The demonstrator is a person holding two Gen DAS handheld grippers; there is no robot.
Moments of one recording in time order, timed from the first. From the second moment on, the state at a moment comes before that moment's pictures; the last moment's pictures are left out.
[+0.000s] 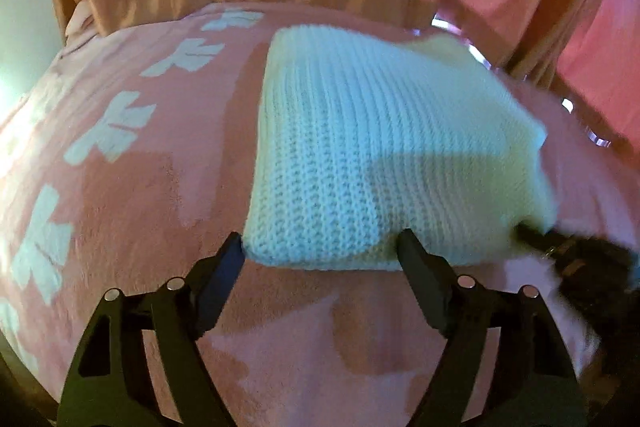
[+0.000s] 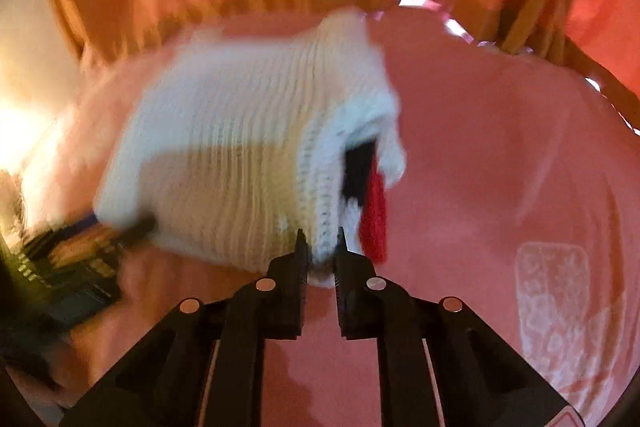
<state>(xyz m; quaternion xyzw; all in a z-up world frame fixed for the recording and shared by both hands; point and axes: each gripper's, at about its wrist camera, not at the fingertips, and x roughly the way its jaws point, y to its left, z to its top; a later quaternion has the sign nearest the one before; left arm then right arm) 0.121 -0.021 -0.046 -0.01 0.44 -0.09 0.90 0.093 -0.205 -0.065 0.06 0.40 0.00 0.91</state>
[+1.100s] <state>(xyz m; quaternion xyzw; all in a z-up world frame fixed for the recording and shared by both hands) 0.047 -0.033 -0.034 0.07 0.38 -0.09 0.92 0.009 -0.197 -0.087 0.05 0.40 -0.09 0.91</state>
